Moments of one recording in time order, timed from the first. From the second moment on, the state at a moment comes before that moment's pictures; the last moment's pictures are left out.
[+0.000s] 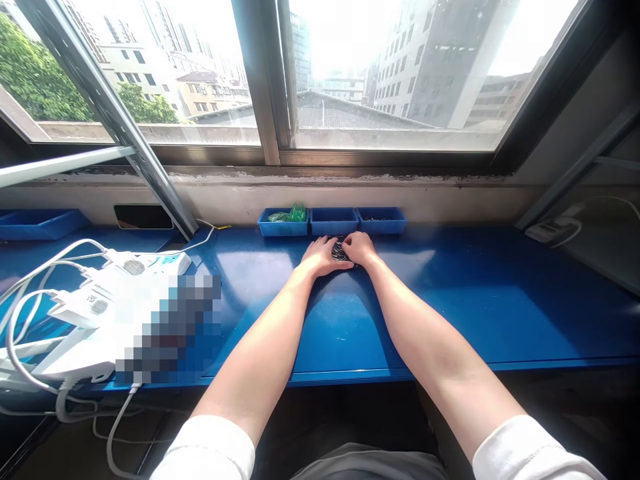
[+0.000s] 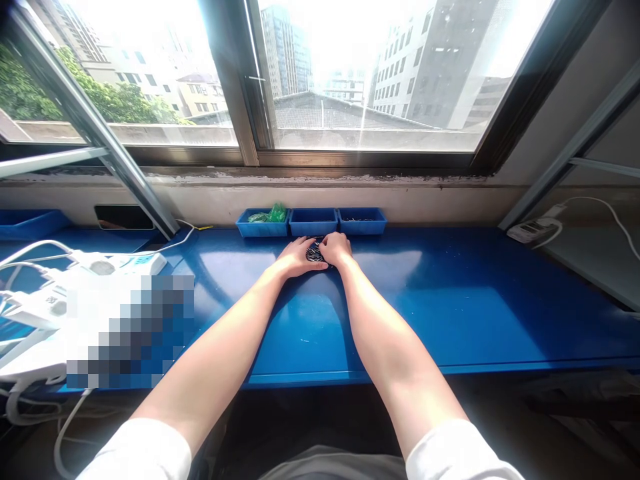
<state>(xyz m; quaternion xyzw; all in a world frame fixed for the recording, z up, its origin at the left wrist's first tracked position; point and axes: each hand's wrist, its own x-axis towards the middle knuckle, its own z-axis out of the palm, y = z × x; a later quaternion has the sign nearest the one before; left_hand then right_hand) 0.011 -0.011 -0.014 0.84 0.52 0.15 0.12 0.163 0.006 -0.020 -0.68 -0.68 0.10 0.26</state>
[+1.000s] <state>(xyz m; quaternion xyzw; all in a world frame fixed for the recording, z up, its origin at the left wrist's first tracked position) 0.015 -0.011 -0.008 0.77 0.52 0.36 0.10 0.164 -0.004 -0.009 -0.49 -0.65 0.34 0.47</state>
